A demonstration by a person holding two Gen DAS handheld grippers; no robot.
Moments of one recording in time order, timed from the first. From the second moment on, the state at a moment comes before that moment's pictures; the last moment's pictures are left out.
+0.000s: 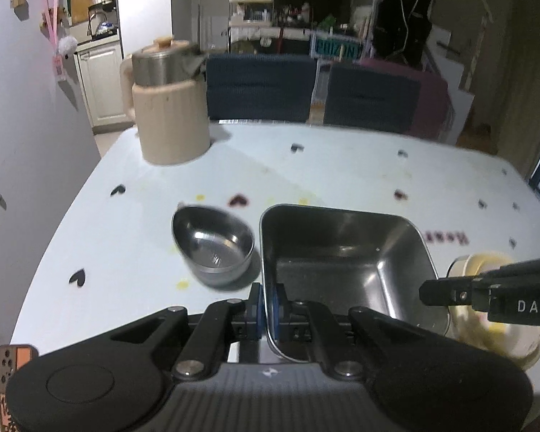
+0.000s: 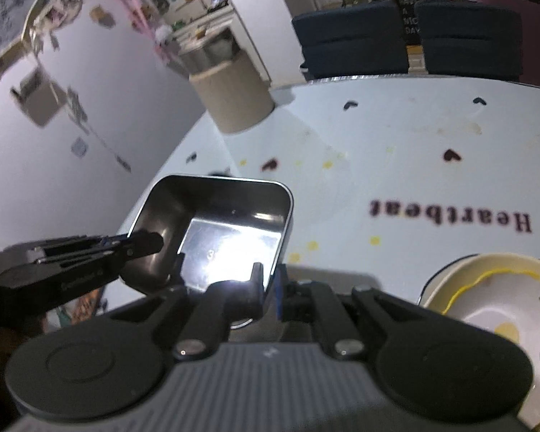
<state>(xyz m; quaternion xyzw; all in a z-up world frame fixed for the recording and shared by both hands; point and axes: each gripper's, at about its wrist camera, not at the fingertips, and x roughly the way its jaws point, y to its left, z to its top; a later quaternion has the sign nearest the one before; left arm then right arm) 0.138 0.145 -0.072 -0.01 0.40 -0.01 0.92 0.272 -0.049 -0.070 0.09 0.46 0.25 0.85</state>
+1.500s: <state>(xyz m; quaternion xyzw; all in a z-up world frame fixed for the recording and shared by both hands) 0.149 0.138 -0.135 0.07 0.49 -0.01 0.87 0.279 -0.008 -0.116 0.01 0.54 0.23 0.81</state>
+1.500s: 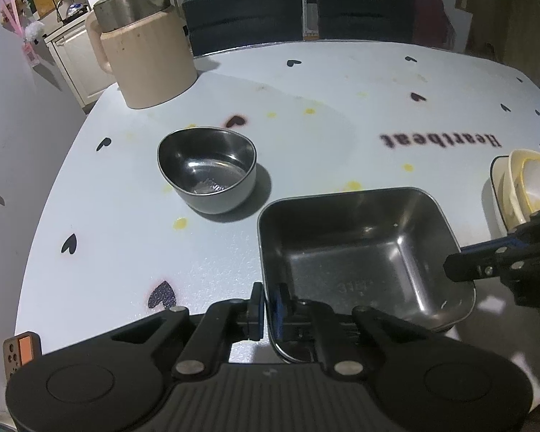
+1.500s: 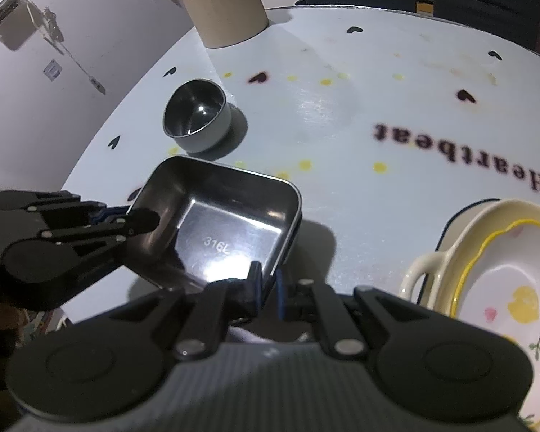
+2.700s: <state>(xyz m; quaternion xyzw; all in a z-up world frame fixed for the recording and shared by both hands) 0.162 0.158 -0.156 0.01 0.52 -0.02 0.86 0.297 -0.004 -0.131 0.08 0.55 0.21 0.80</state>
